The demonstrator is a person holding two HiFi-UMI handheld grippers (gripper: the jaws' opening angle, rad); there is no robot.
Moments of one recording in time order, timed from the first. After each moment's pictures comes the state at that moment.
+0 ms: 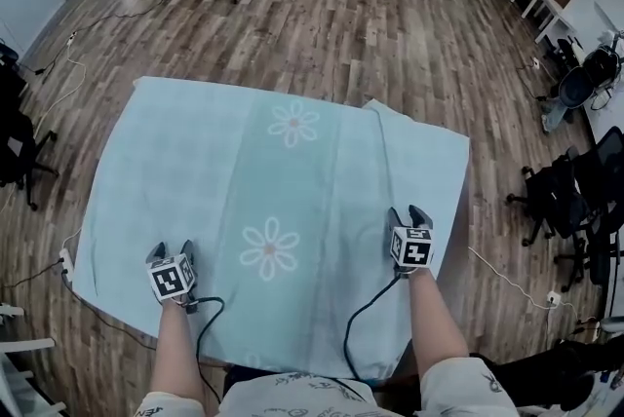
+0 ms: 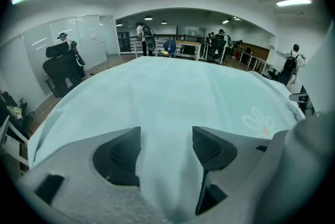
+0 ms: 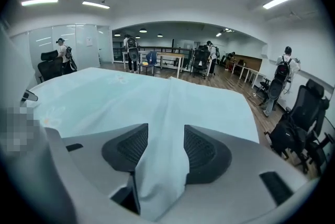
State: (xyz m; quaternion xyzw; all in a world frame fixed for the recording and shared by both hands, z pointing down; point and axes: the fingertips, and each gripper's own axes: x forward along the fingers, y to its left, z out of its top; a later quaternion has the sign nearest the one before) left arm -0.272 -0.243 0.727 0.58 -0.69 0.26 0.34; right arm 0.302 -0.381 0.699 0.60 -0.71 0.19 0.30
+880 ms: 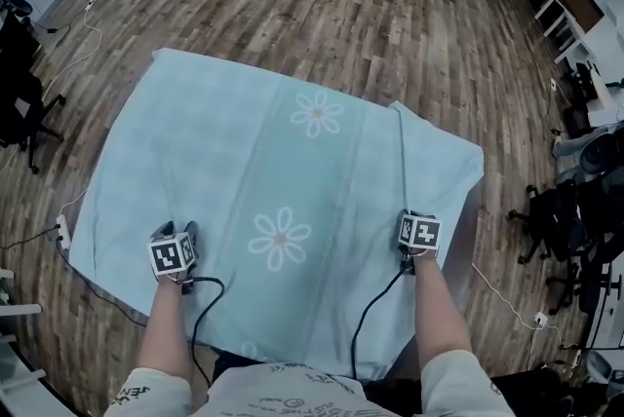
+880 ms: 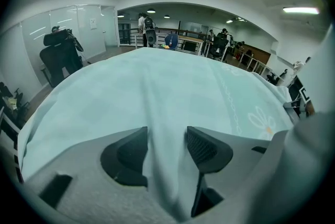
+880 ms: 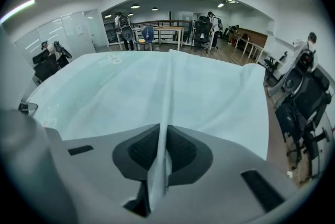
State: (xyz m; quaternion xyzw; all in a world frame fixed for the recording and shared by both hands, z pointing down) left arm -0.287 -0.245 0.750 0.58 -0.68 0.25 0.38; right arm 0.301 -0.391 0.748 0.57 -0.66 0.30 0.38
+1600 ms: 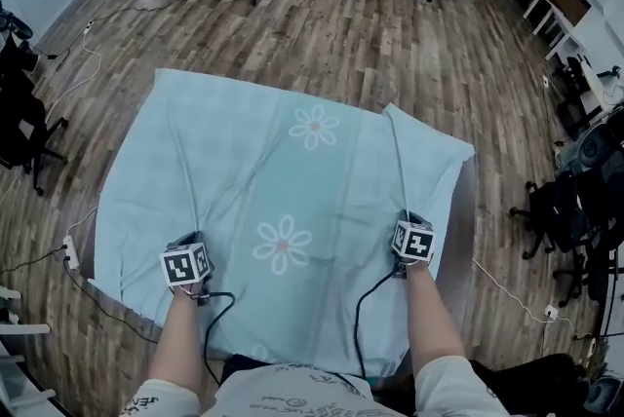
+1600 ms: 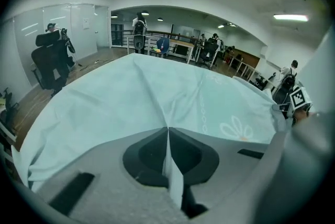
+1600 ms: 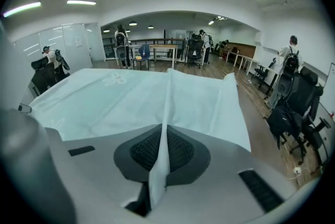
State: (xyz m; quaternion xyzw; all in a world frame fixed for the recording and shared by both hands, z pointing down) left arm -0.252 -0.241 0.707 0.62 -0.65 0.23 0.38; right arm 0.278 -0.374 0.706 0.62 -0.68 0.25 0.31
